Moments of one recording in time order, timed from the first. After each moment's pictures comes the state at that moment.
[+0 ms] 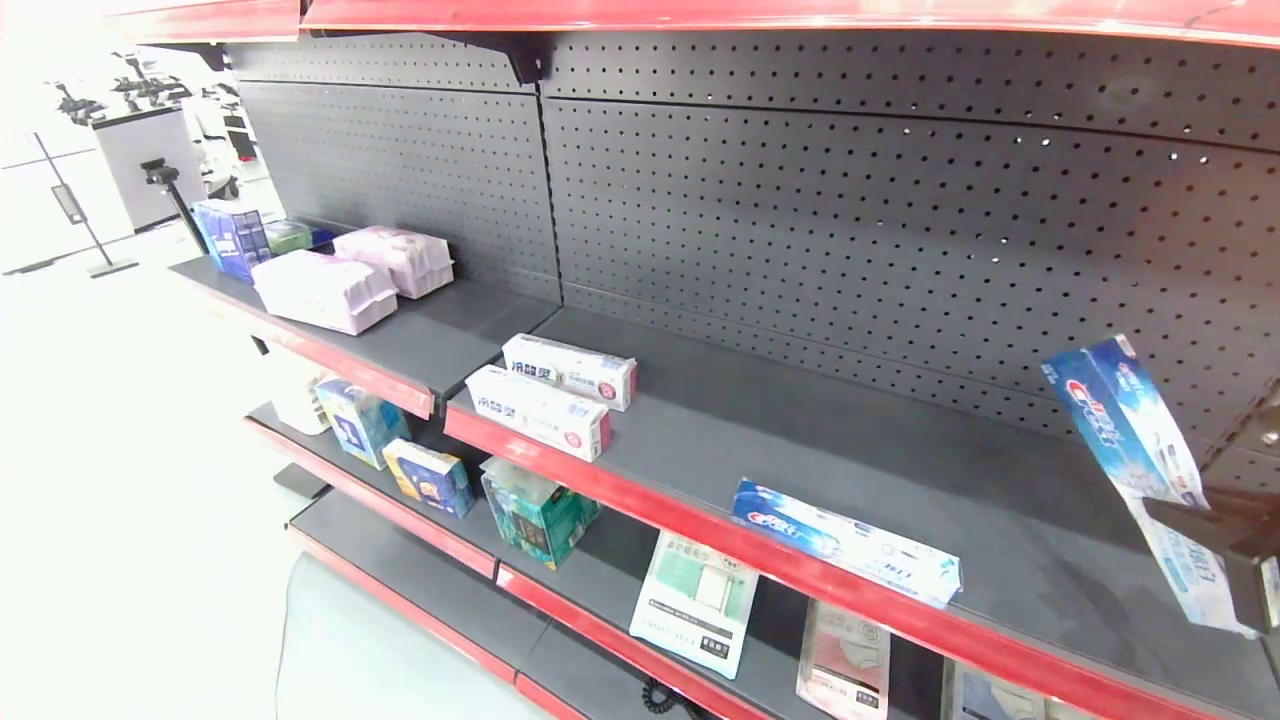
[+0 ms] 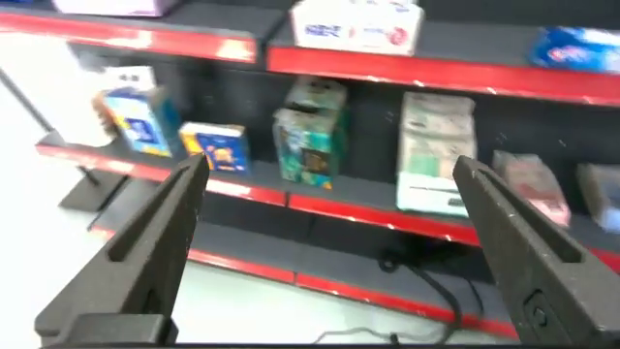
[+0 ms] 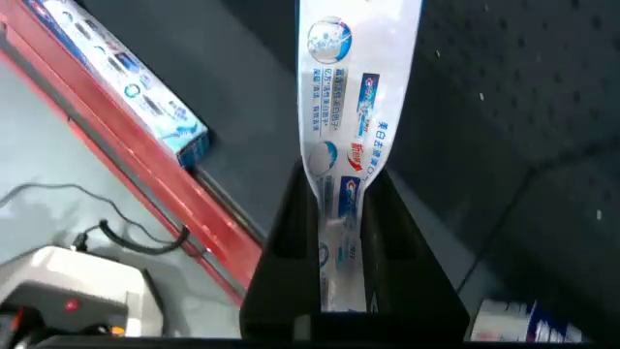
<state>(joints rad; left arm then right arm) -0.40 0.01 -0.11 0.18 0.21 0.01 -0.08 1.12 -0.50 -0.13 0.17 -0.49</state>
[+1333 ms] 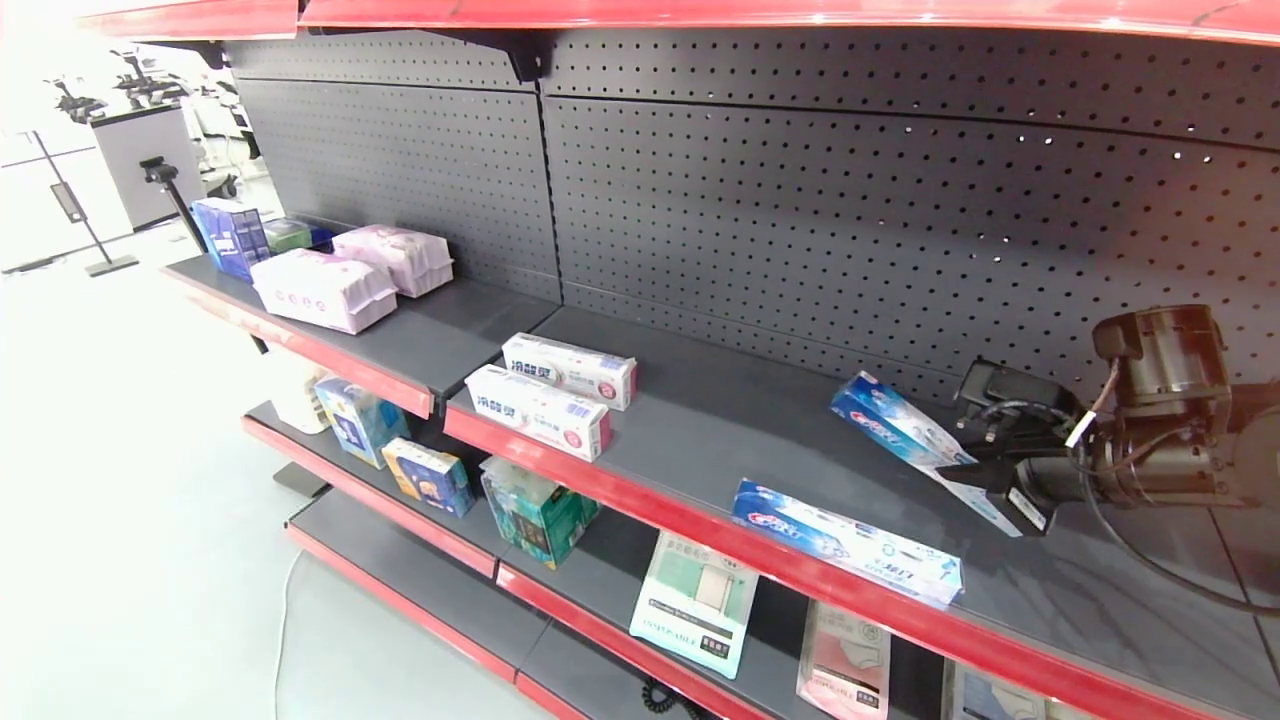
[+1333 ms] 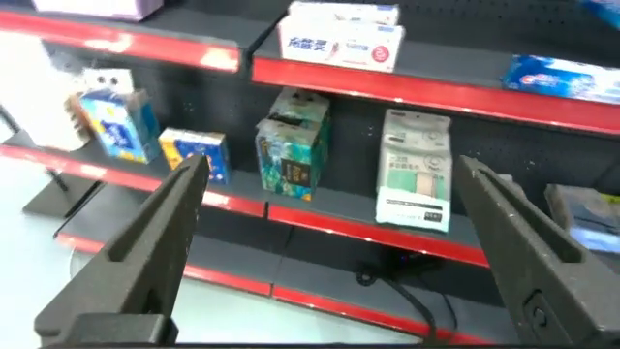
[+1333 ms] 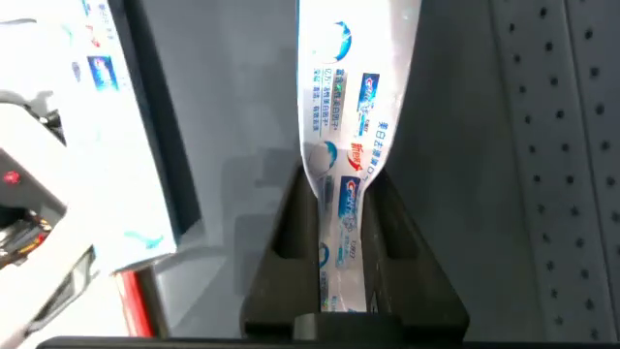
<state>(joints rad) -0.40 0.00 -0.08 0.10 0.12 -0.02 0.05 1.71 -0.81 -0.15 0.25 -0.85</state>
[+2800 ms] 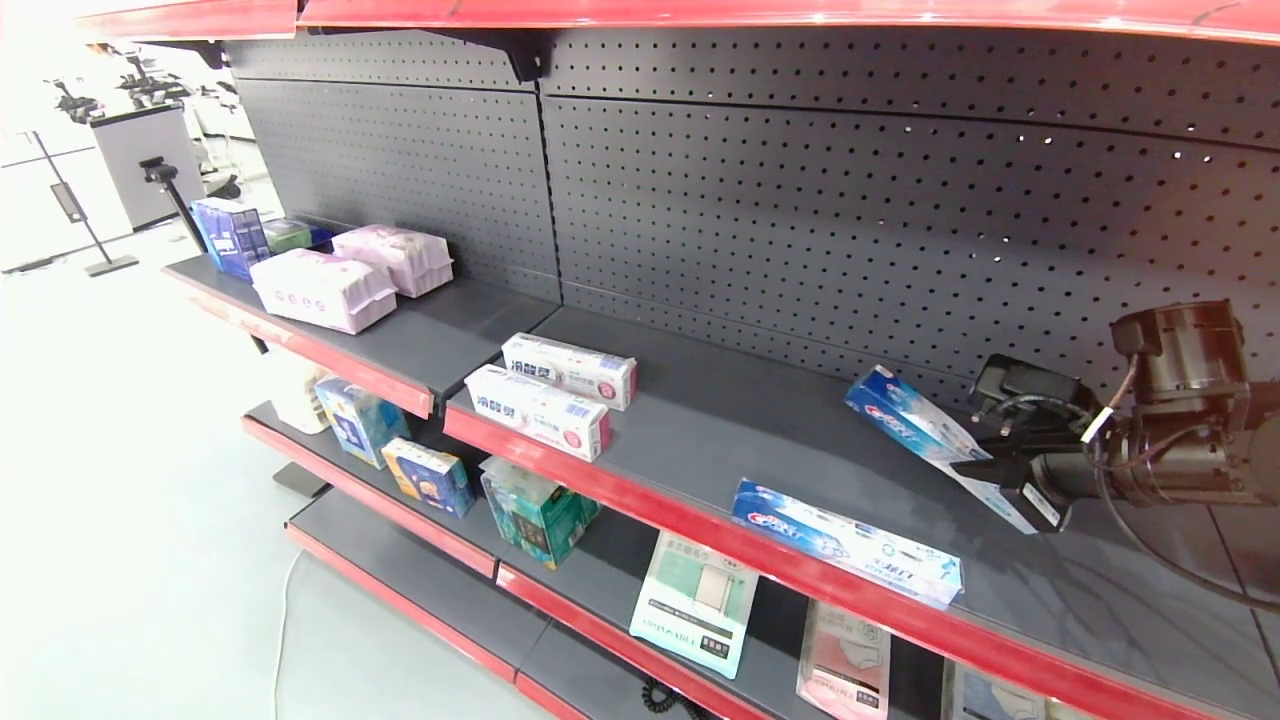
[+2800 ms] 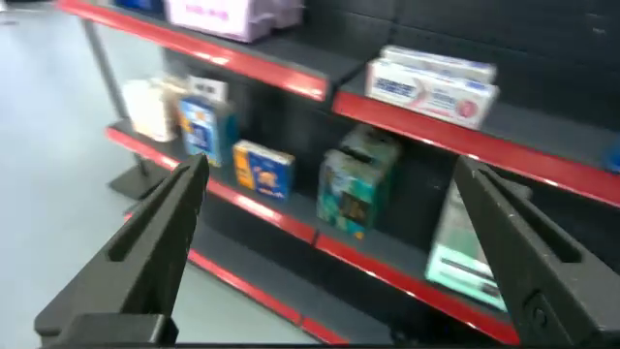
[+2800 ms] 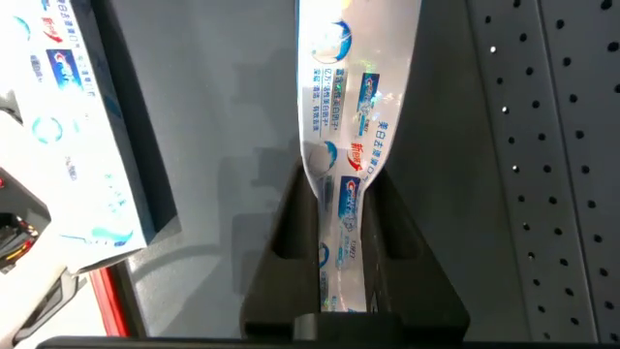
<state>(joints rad) -0.08 0.00 0.00 -0.01 0.02 -0.05 0.01 1.70 -0.81 -0.15 0.25 -0.85</state>
